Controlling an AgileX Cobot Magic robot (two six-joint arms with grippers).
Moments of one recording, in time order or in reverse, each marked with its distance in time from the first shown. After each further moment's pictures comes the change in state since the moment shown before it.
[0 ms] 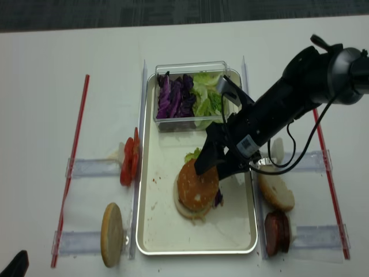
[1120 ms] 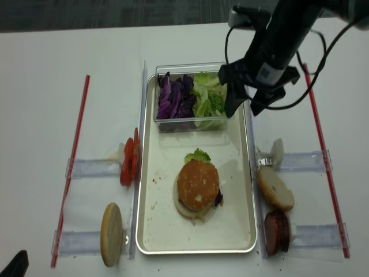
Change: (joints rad) left arm 0.000 0.000 0.000 0.000 0.000 0.000; right arm 0.000 -0.086 -0.443 -0.726 0.157 0.640
